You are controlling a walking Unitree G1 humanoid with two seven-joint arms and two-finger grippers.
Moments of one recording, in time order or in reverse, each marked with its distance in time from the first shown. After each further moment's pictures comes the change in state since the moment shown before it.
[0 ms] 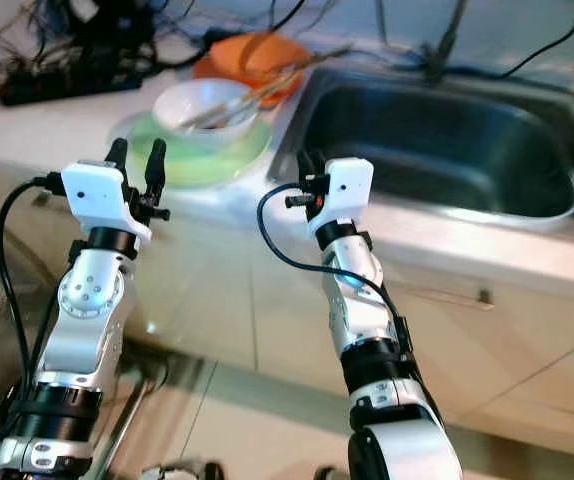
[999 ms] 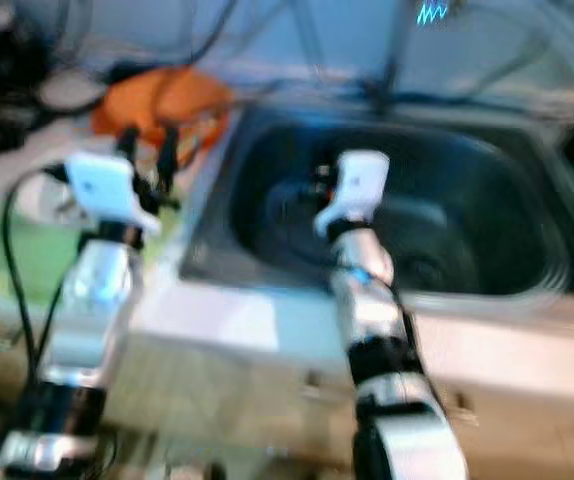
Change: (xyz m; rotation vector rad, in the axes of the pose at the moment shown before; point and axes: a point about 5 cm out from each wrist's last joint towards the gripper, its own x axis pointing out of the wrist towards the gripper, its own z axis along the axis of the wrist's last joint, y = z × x) left arm 0.003 -0.008 0.015 -0.007 -0.084 -0.042; right arm 0.006 0.004 0.006 0.009 -0.022 0.009
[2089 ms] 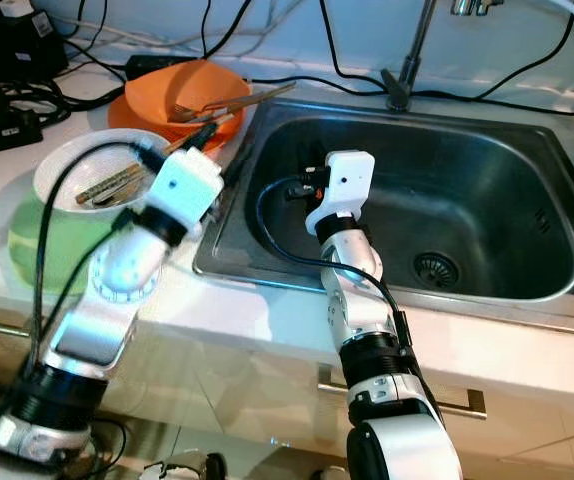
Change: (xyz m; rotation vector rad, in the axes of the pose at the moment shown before) left arm 0.015 -0.043 0.024 0.369 -0.003 -0.386; right arm 0.000 -0.002 0.001 -0.001 -0.004 -0.003
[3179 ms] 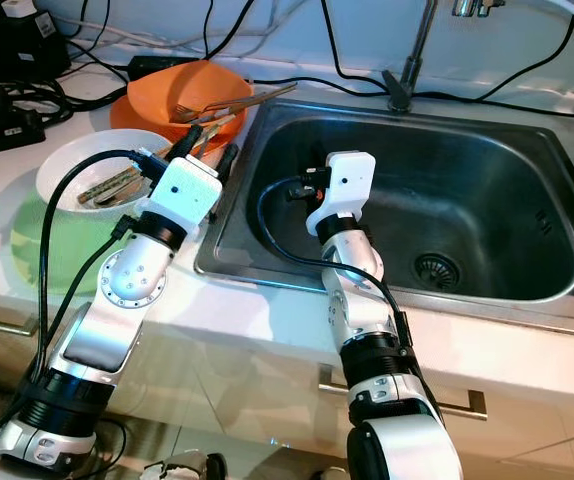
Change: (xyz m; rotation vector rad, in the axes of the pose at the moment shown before) left arm -0.006 -0.007 -0.014 -0.006 0.063 0.108; right arm 0.000 0.000 -0.001 0.000 0.004 0.007
